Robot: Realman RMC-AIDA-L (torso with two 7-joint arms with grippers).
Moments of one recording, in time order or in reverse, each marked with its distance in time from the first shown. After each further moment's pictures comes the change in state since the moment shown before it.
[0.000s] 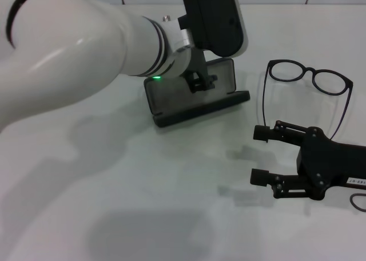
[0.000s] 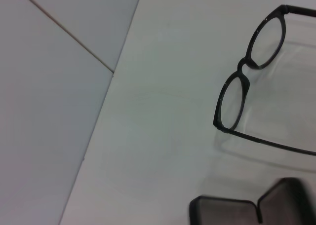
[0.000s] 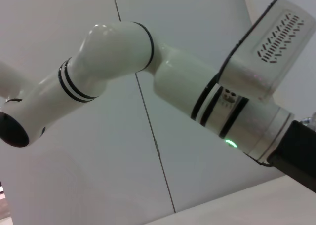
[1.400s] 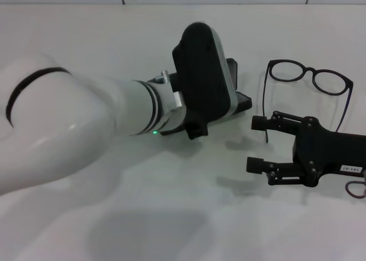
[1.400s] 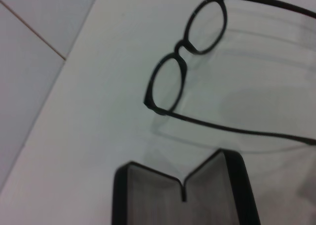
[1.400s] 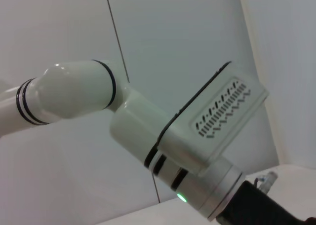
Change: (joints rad) left arm 0.179 -0.004 0.144 -0.010 -0.010 -0.149 0.003; right arm 0.035 -0.005 0.000 0.000 -0.005 0.057 0.002
